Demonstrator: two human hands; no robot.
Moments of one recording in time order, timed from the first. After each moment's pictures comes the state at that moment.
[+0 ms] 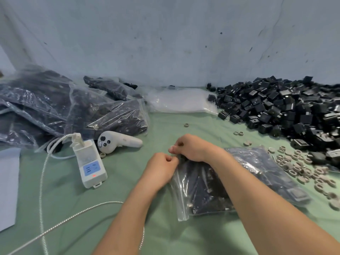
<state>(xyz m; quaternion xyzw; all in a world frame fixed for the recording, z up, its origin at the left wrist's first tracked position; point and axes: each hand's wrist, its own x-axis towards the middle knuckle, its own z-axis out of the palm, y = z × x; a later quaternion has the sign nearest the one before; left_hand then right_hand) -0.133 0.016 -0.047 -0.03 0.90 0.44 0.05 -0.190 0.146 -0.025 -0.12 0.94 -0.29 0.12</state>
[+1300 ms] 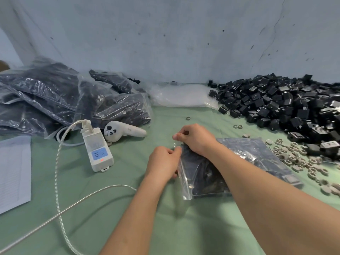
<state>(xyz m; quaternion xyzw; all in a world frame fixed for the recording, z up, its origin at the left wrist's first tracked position) -0.106 0.020 -0.050 -0.08 0.86 0.50 0.02 -0.187 0.154 -0.045 -0.07 0.95 -0.30 -0.02</state>
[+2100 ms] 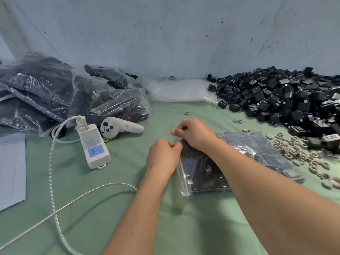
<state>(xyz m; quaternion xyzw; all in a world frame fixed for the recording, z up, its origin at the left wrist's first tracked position) -0.114 0.027 -0.049 -0.07 0.90 0.44 -0.02 -0.187 0.153 -0.045 -0.07 0.95 -0.30 -0.02</state>
